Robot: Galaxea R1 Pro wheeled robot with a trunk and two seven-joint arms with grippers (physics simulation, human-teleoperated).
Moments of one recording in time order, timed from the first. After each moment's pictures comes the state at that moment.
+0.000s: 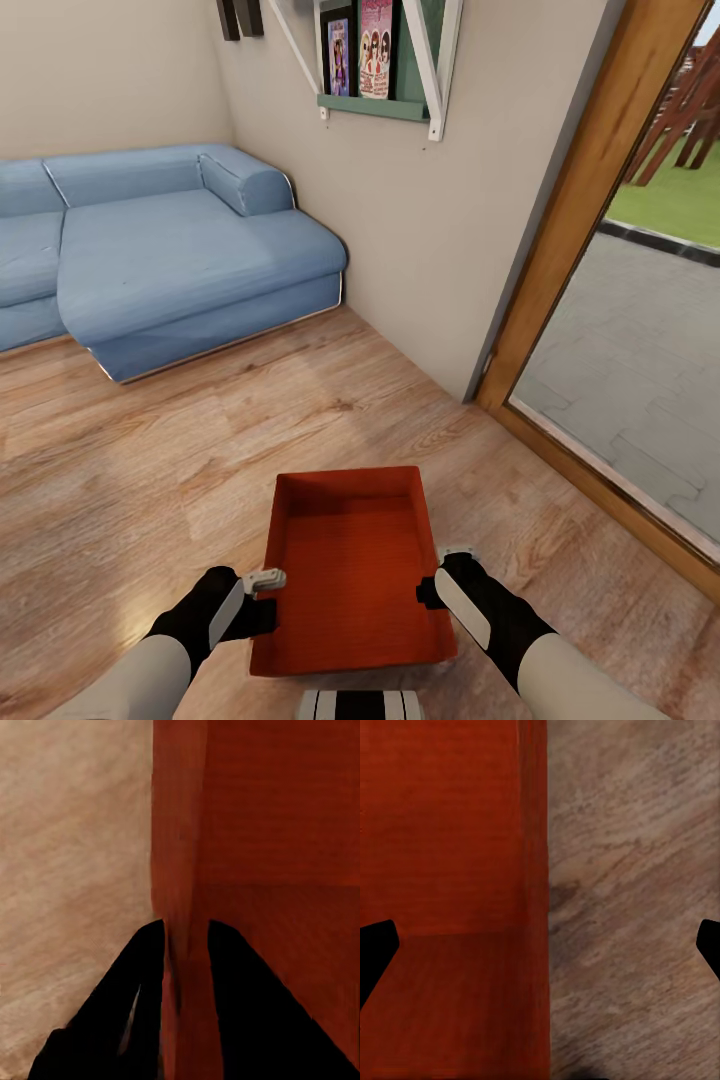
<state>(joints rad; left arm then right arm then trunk) -0.65 -0.04 0.06 -0.42 0.10 0.73 0.00 -0.63 0.00 0.56 -0.67 -0.67 0.69 -0.49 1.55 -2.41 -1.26</state>
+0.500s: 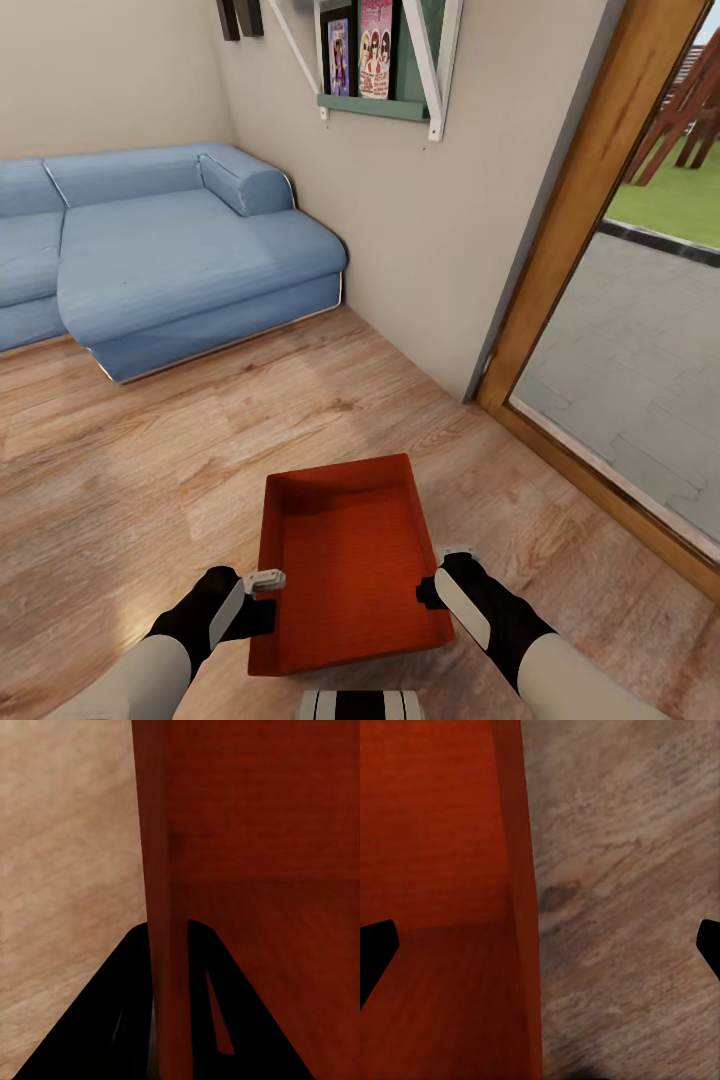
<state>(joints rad) -0.65 -0.04 0.06 -0.42 0.09 0.73 0.00 -0.63 0.00 0.56 -0.67 -0.67 0.69 -0.49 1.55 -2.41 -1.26</state>
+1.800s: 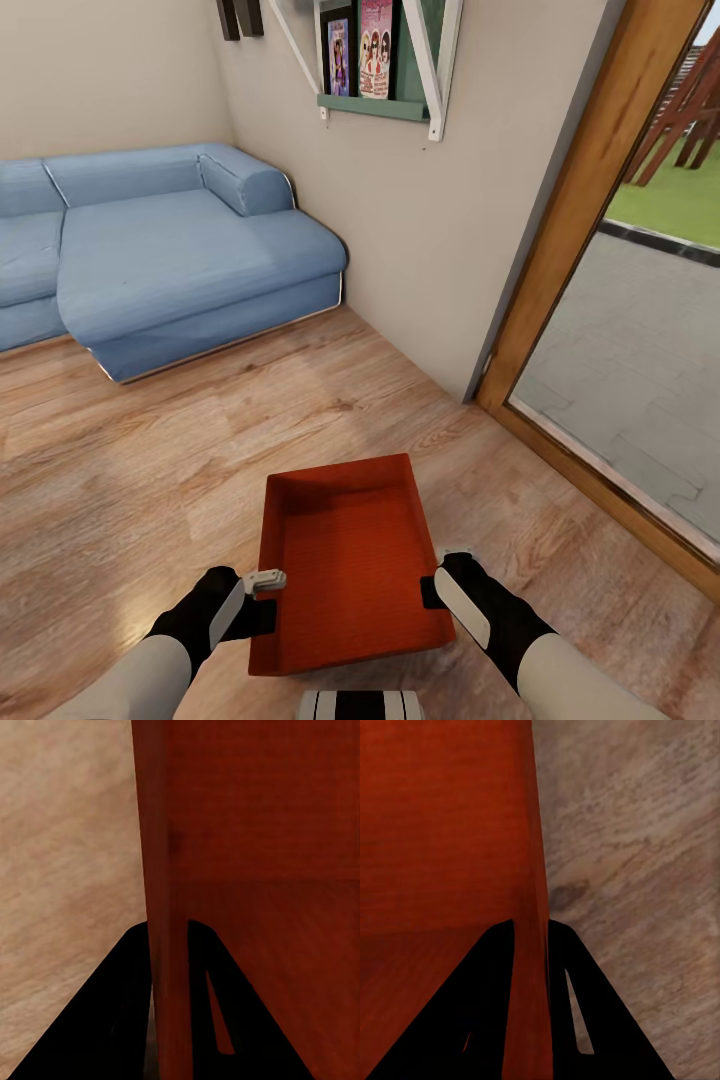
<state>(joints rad) -0.65 -0.04 0.05 -0.42 0.09 0.73 -0.01 -0.63 0.00 0.56 -0.67 -0.69 0.68 -0.48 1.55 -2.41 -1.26</state>
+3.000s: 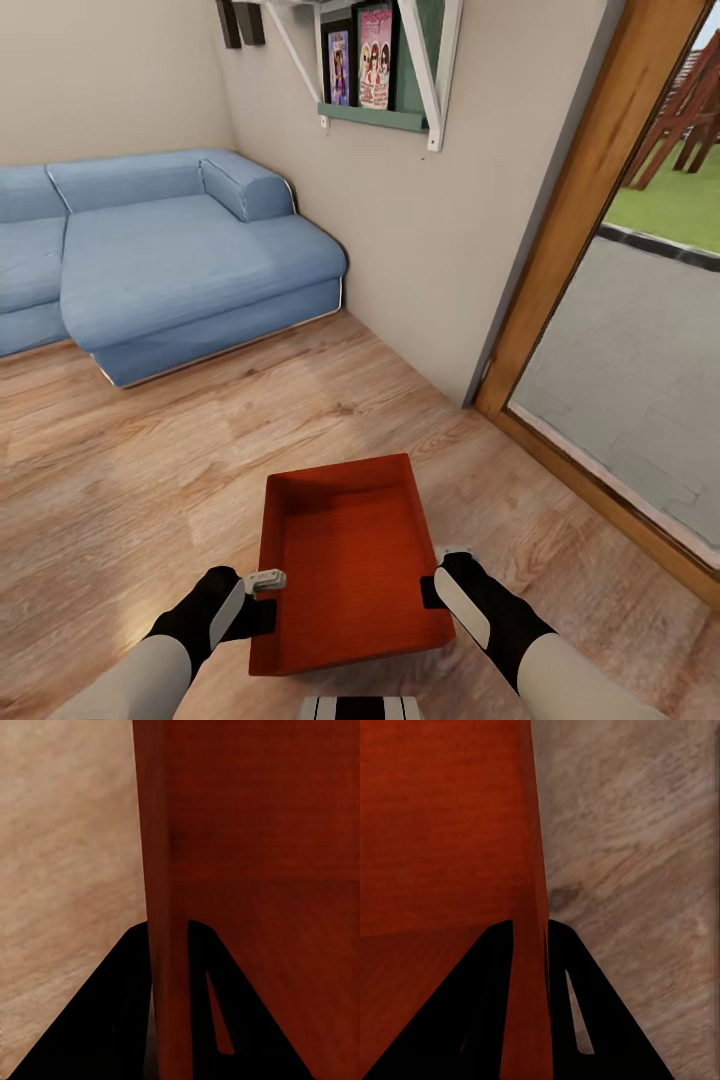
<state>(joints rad) -0.65 -0.04 0.05 -0.42 0.11 0.73 0.00 -0.63 0.00 0.56 -0.67 -0.70 0.68 -0.49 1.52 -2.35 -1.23</state>
